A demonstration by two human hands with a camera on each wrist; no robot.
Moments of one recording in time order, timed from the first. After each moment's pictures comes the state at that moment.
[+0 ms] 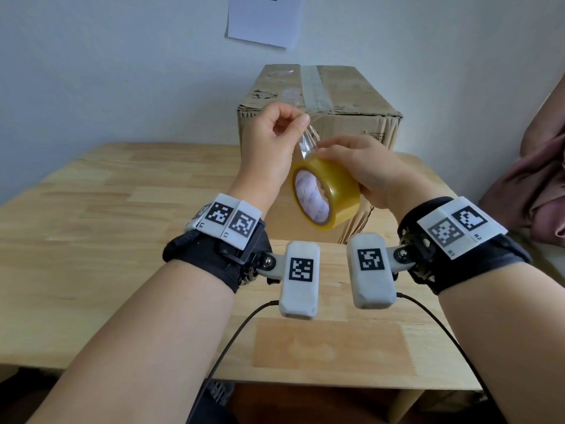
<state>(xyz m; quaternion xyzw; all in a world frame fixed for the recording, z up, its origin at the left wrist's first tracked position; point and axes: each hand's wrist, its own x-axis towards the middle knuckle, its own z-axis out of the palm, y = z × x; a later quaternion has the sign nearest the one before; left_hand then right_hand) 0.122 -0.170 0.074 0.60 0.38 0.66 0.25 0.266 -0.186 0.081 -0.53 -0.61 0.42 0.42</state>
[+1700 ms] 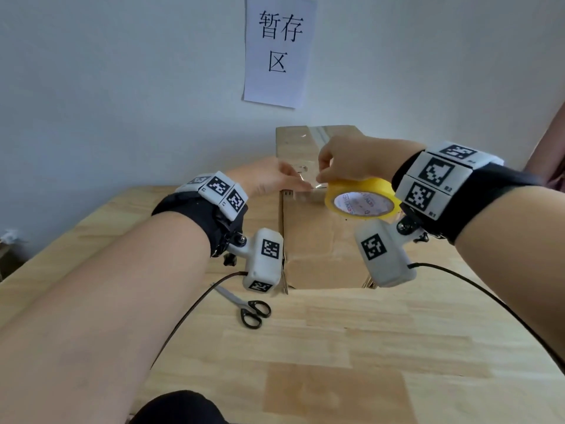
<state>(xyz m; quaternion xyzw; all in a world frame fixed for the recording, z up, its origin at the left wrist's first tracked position) 0.082 -0.147 0.171 0.77 0.54 0.20 0.28 0.249 -0.157 0.210 -0.58 -0.81 0.00 0.04</state>
